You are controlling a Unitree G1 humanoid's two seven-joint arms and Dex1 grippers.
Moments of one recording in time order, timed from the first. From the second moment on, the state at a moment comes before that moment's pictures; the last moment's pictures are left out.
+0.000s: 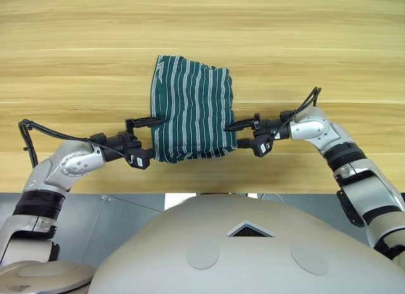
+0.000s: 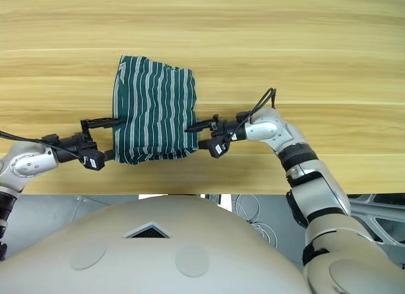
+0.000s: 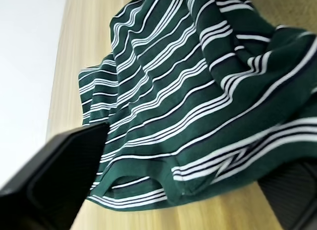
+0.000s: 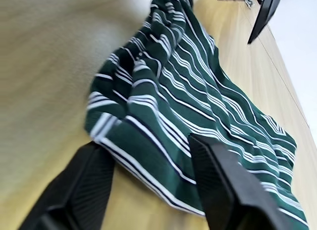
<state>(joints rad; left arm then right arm) 0.21 0.85 -0.20 0.23 0.45 -0.97 -0.54 -0.27 -0.52 0.52 0.65 -0.32 -1.15 0.90</state>
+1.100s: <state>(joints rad) 0.06 0.86 -0.39 0.51 0.38 -1.13 -0.50 -0.34 -0.54 0.64 0.71 -0.12 -1.18 0.92</state>
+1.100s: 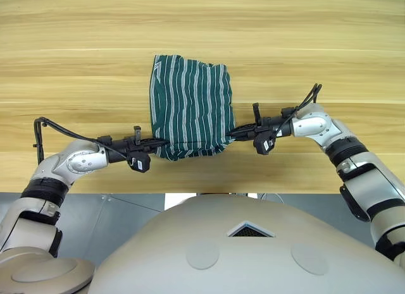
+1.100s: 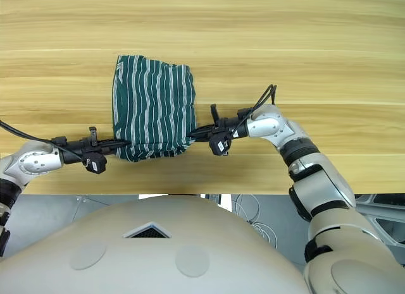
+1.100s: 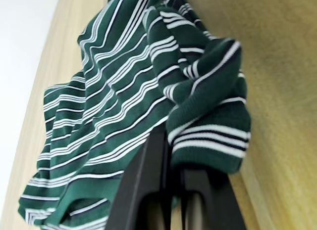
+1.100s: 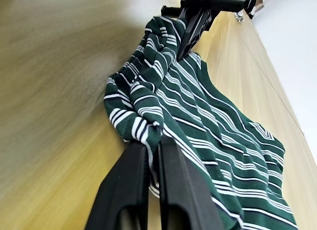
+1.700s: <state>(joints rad) 0.34 0.95 -0.39 0.05 -0.31 -0.72 -0.81 -0.16 -0.80 0.50 0.18 0.59 -0.36 1.52</state>
